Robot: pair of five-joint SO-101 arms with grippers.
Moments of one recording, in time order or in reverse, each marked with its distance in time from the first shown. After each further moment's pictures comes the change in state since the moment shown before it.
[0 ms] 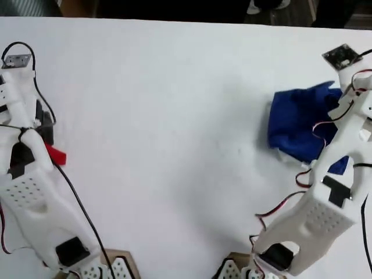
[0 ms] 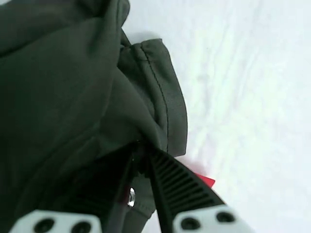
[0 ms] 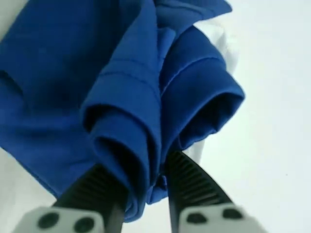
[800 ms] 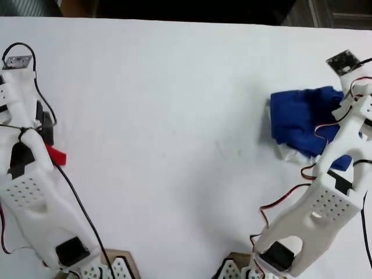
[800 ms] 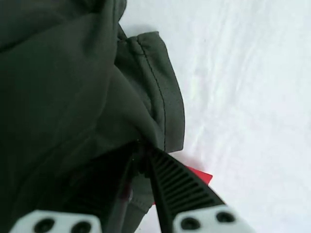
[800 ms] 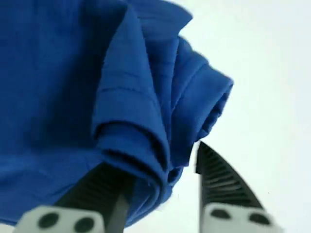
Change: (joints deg) left arm 0.0 0.0 0.0 1.3 0.0; right arm 1.7 8.4 -2.5 -13.3 -1.9
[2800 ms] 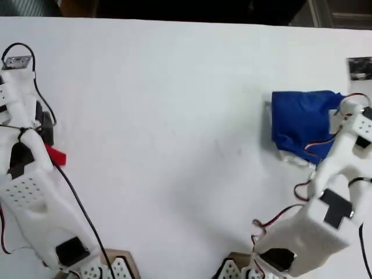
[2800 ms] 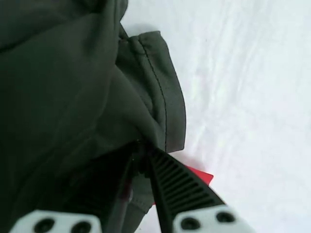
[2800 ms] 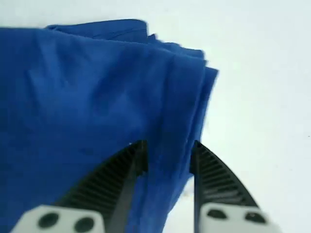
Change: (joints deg) left arm -0.1 0.0 0.0 0.0 -0.4; right arm 1.5 -18.4 31.6 -21.3 -26.5
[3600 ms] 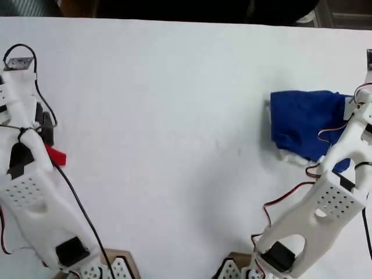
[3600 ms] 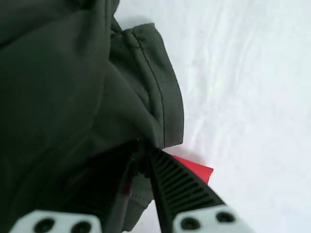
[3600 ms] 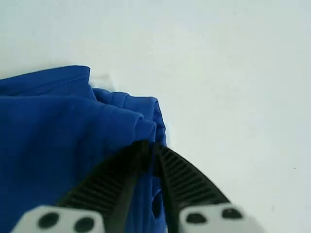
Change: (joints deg) left arm -0.4 0.0 0.0 1.4 -1.3; right arm 0.7 23.4 -30.1 3.4 -1.1
